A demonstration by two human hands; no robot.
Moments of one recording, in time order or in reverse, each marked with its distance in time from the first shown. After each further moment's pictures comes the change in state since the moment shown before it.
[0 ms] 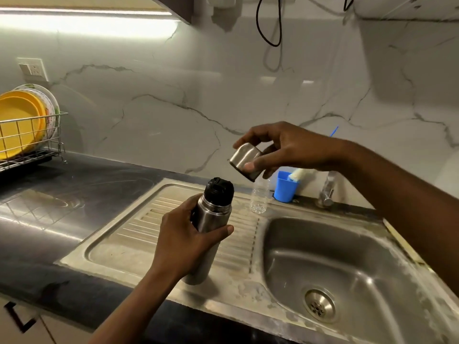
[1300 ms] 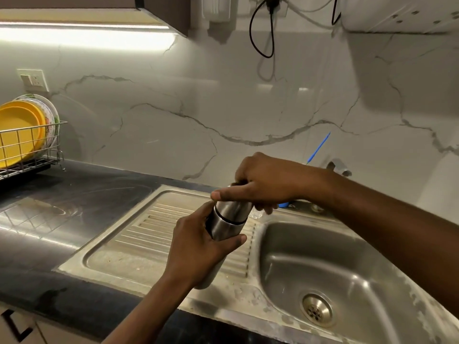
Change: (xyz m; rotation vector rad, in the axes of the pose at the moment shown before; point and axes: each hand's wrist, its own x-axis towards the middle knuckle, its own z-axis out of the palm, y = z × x) left_hand -0.006 0.021 0.018 0.049 -0.032 0.079; right_hand -0.009 -0.031 0.048 -0.505 -0.104 0.151
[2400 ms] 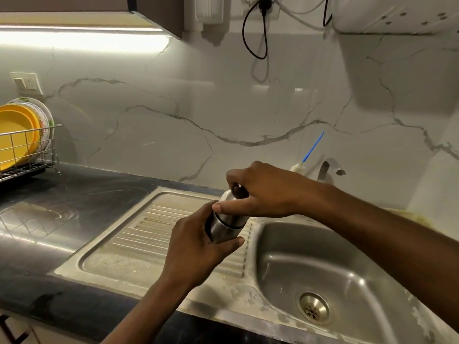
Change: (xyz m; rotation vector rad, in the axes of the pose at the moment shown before) left_hand -0.001 0.005 0.003 0.027 -0.023 0.023; right_hand -0.009 0.014 0.021 -0.172 0.218 -0.142
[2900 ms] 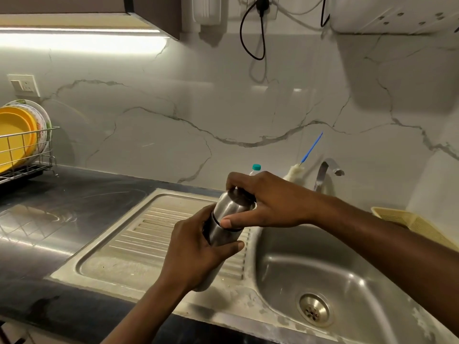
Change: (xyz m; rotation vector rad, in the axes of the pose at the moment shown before) left_hand 0.003 -0.004 0.001 -0.065 -0.032 0.019; right_hand -0.014 0.015 0.016 0.236 0.047 -0.083
